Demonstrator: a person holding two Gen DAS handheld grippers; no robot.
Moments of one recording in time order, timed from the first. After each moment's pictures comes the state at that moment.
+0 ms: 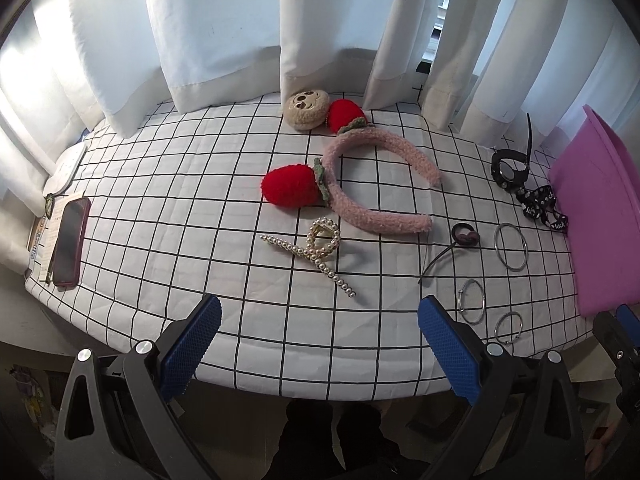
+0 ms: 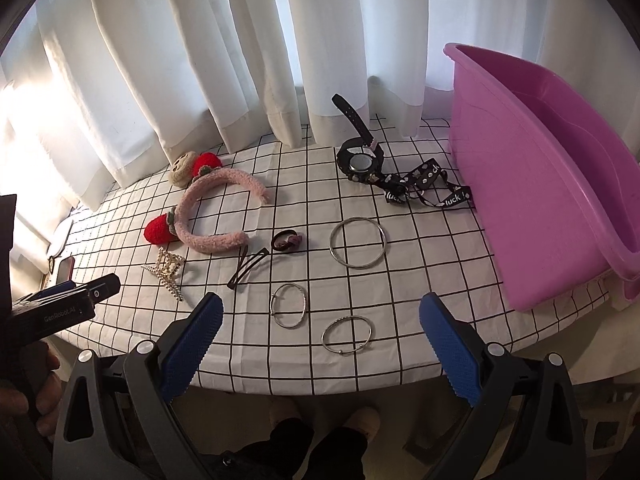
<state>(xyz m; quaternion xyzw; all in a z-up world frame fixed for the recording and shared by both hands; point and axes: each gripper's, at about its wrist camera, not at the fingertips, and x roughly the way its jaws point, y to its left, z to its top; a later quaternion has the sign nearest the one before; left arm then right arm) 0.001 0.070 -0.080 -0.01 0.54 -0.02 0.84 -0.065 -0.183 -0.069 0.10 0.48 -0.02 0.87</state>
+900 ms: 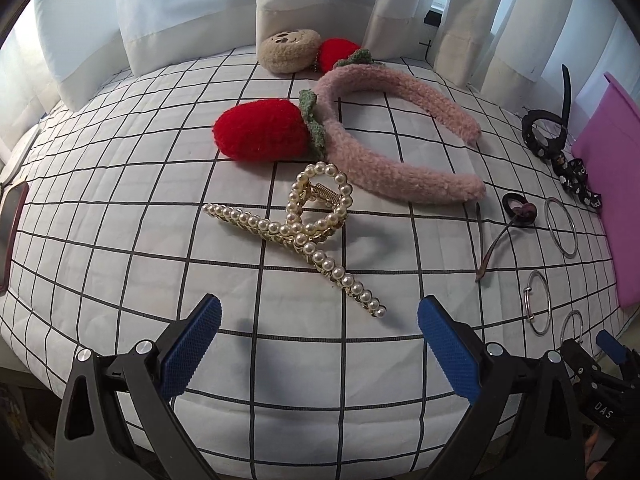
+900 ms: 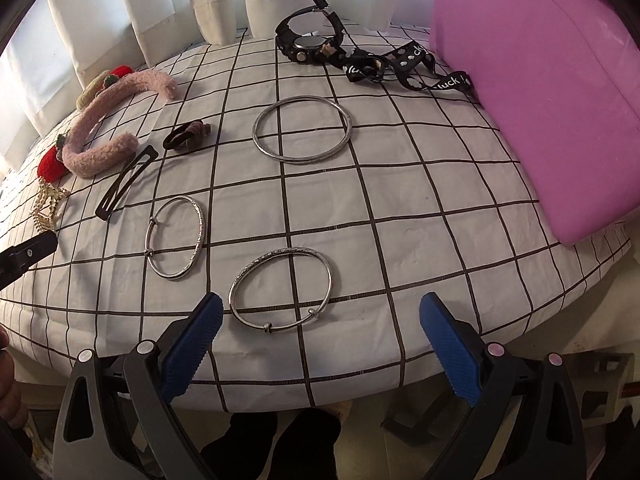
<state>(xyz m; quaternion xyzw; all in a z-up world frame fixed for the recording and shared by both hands) 0.028 0.068 -0.190 -0.01 0.53 -0.05 0.85 -0.053 -0.194 -0.212 0.07 0.54 -0.10 0.83</state>
